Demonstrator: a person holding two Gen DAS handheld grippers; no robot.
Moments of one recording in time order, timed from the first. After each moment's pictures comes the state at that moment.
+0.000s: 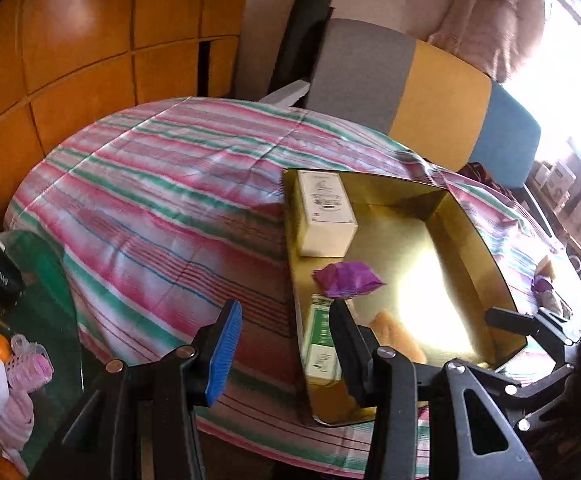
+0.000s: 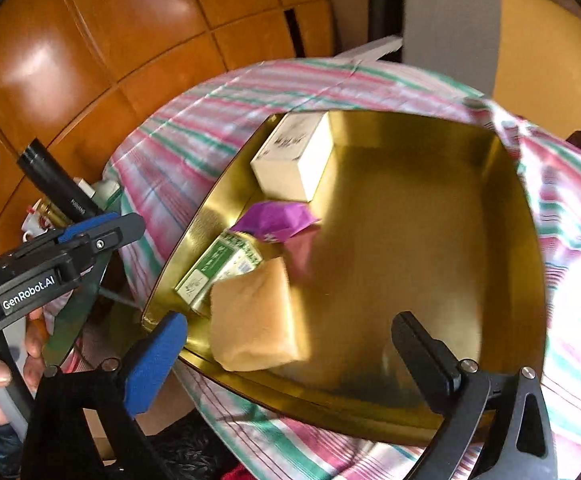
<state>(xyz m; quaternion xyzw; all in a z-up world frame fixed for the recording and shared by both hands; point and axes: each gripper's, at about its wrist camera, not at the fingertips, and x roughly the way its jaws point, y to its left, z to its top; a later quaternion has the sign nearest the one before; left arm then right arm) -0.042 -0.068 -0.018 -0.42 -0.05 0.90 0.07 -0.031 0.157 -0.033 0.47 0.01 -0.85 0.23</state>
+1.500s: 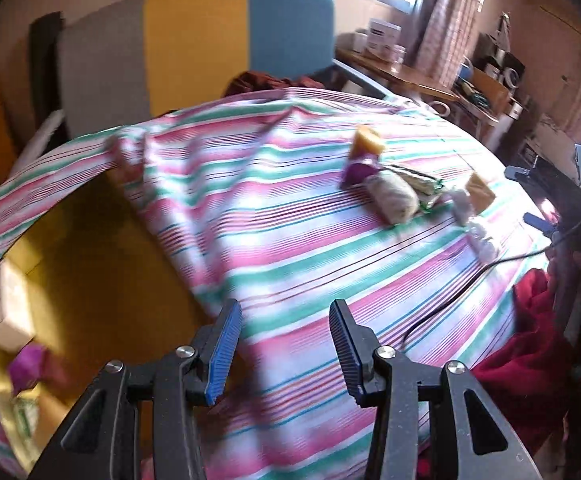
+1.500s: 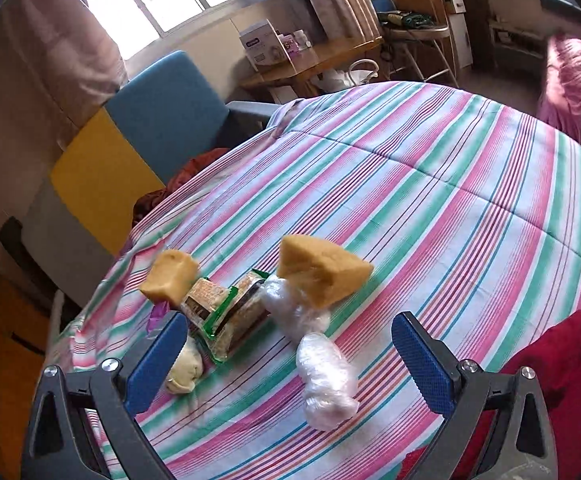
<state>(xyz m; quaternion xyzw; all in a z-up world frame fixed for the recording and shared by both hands) -0.011 0.242 -0.012 -0.45 0.13 0.81 0.37 0.120 0.636 -0.009 0.29 -0.36 -0.84 -0.31</state>
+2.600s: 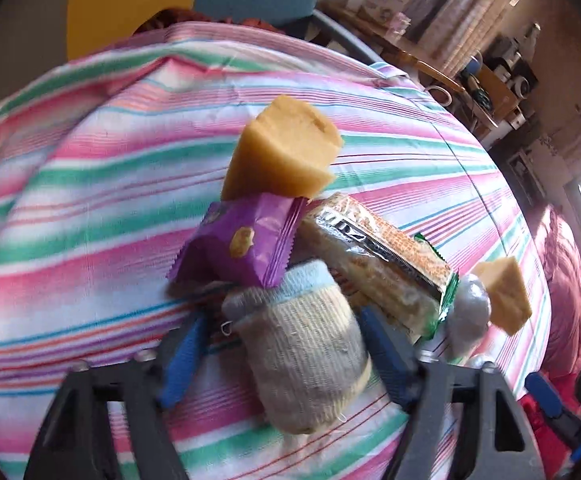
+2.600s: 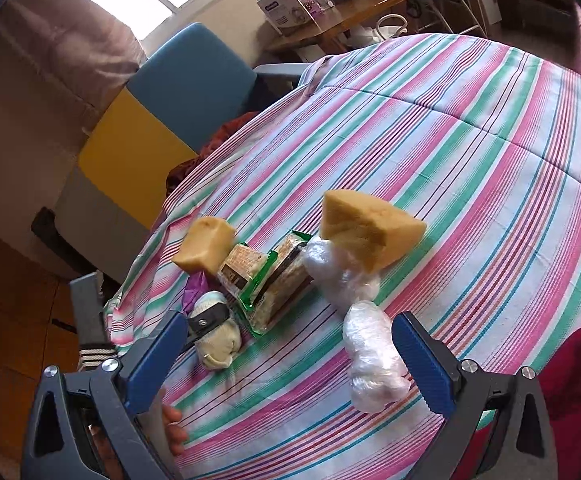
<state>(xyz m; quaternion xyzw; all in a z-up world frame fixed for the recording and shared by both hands) -0.073 0.470 -0.096 -0.54 0.08 0.74 0.39 0.105 0.634 -0.036 0.31 -0.42 -0.82 -0.23</state>
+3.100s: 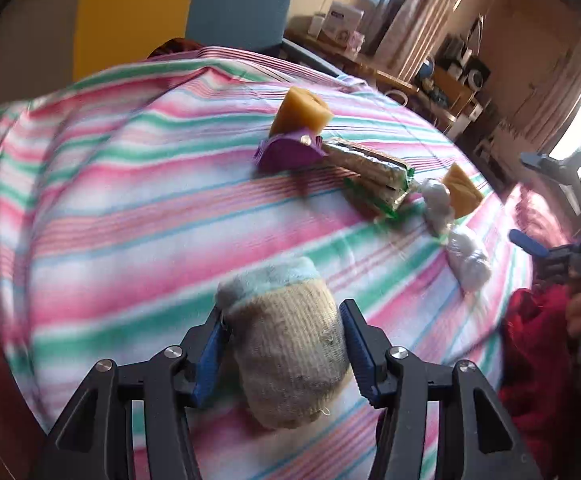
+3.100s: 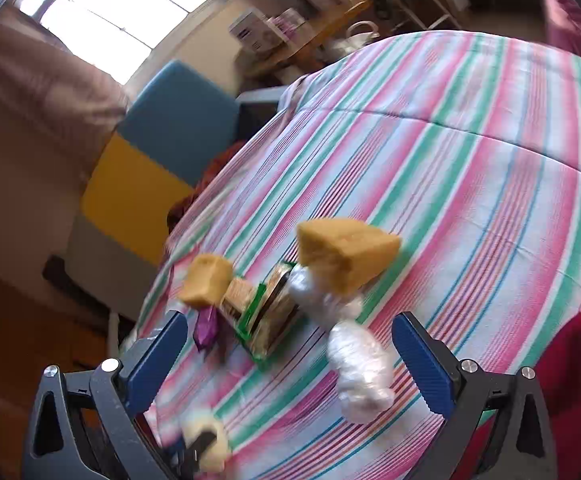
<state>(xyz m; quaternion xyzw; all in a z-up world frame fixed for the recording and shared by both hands) -0.023 0.328 -0.095 -0.48 0.07 0.75 0.45 0.136 0.656 -0.033 0.24 -0.48 -0.81 -0.25</state>
